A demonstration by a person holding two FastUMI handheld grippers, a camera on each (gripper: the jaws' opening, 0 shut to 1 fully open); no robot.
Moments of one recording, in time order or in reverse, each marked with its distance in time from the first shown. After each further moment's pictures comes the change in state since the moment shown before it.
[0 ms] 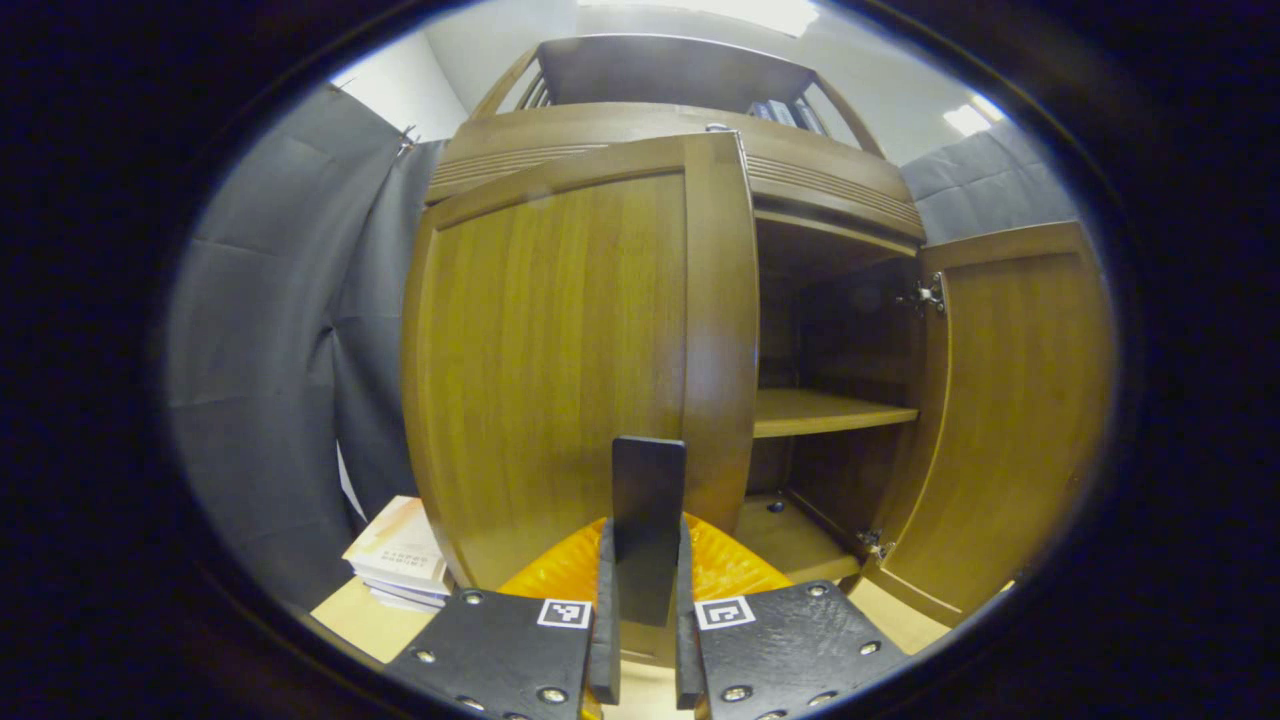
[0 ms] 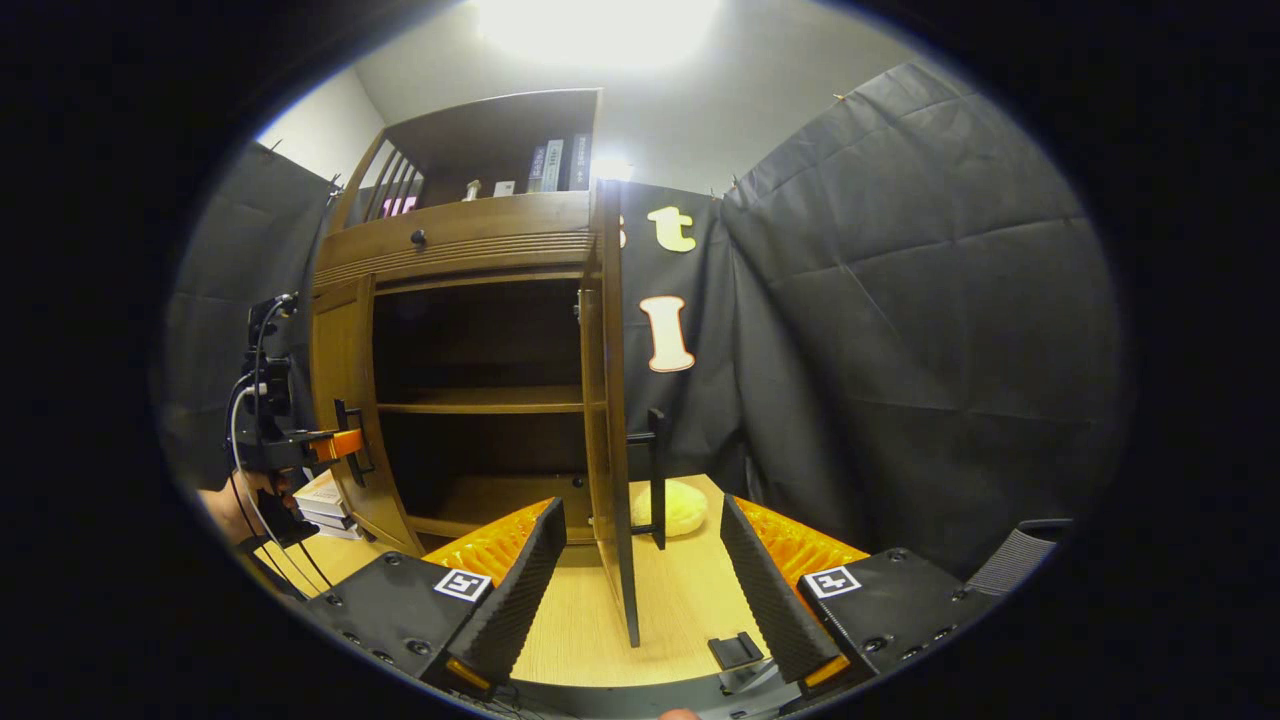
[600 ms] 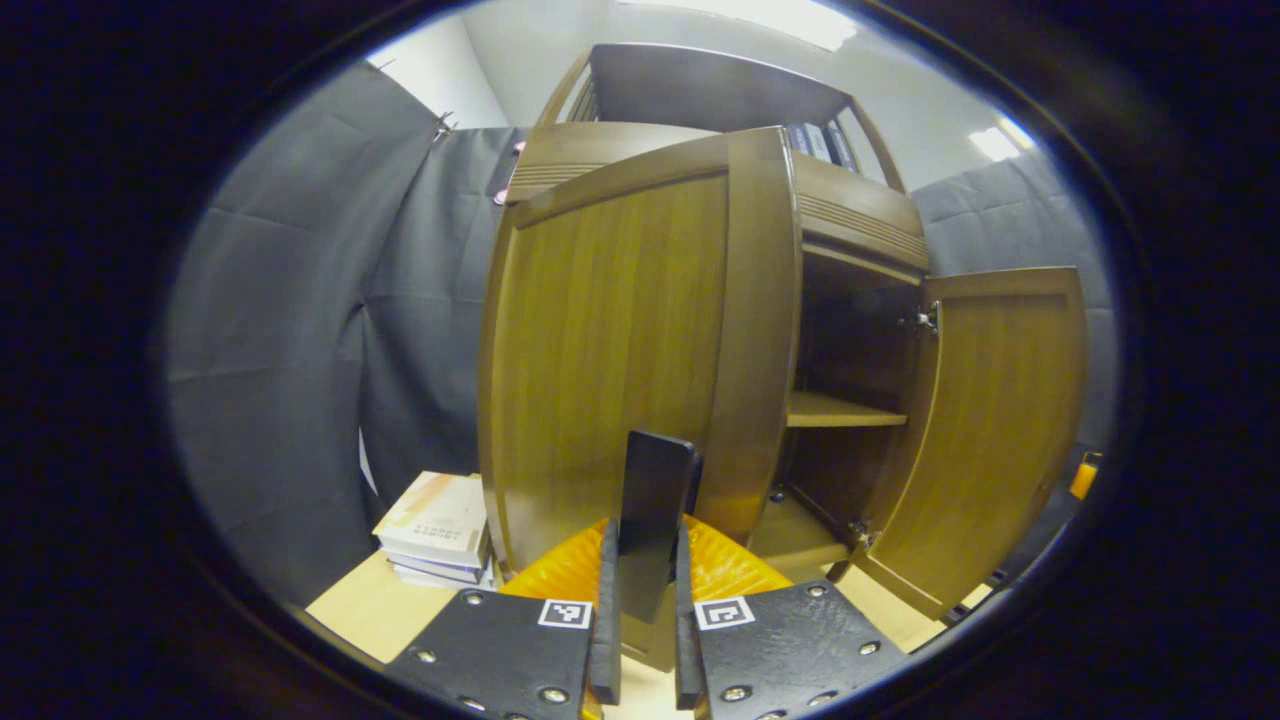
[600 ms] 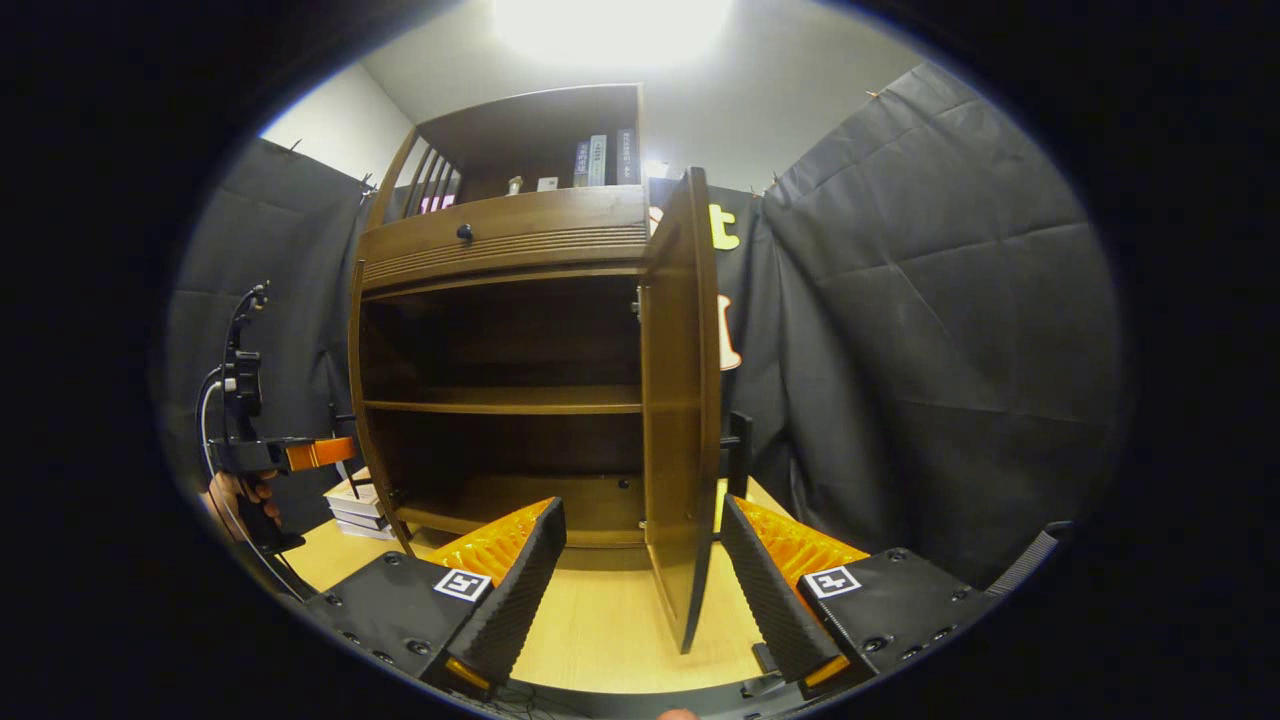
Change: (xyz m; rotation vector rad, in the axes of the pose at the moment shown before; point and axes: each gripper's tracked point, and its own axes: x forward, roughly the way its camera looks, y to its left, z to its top) left arm -0.065 0.047 -0.003 -0.074 0.022 0.014; right arm 0.016 0.054 0.000 -0.008 -0.005 0.122
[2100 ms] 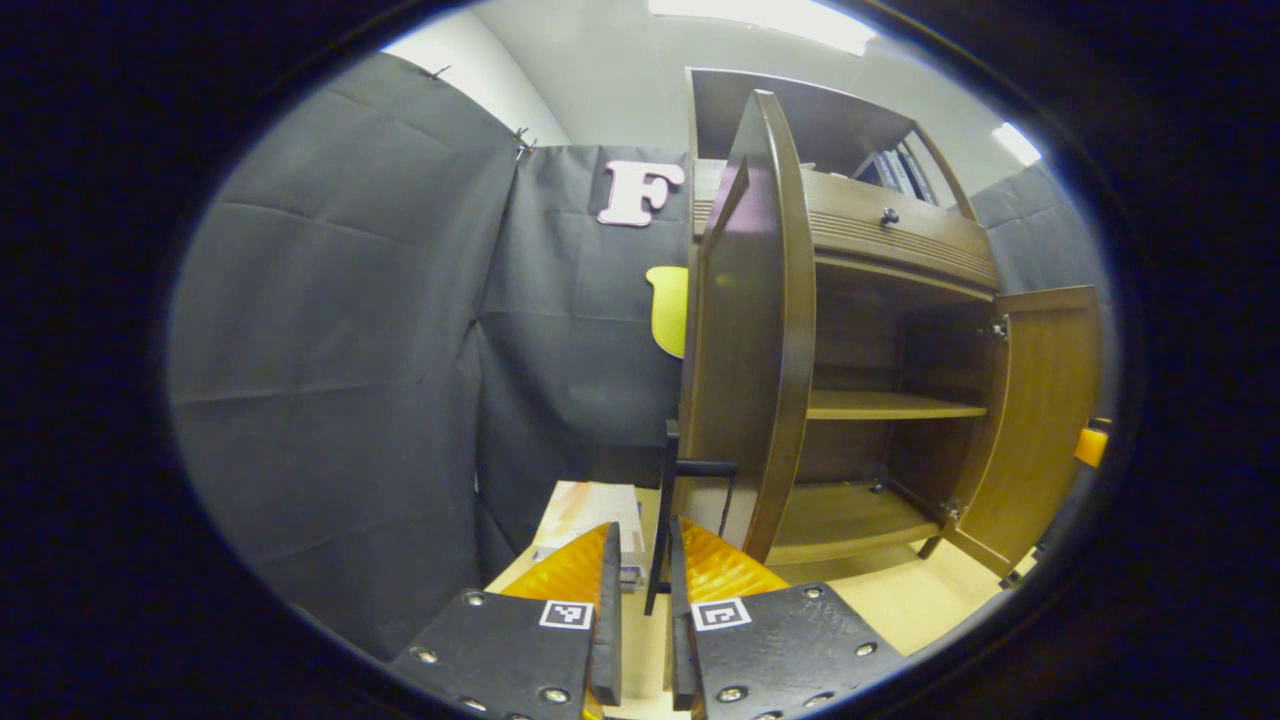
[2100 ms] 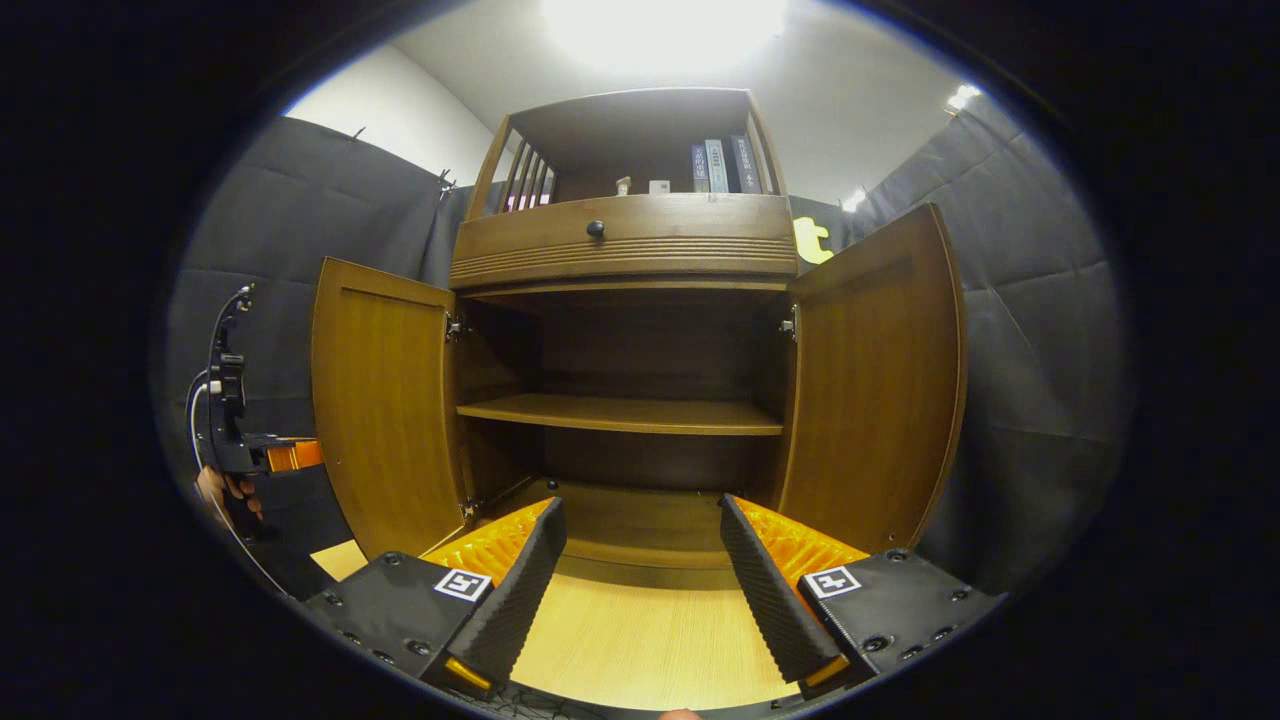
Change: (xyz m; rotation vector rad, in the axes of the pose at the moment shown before) left arm -0.089 0.190 0.004 0.039 -0.046 0.211; right arm 0.019 0.138 0.009 -0.060 -0.029 0.185
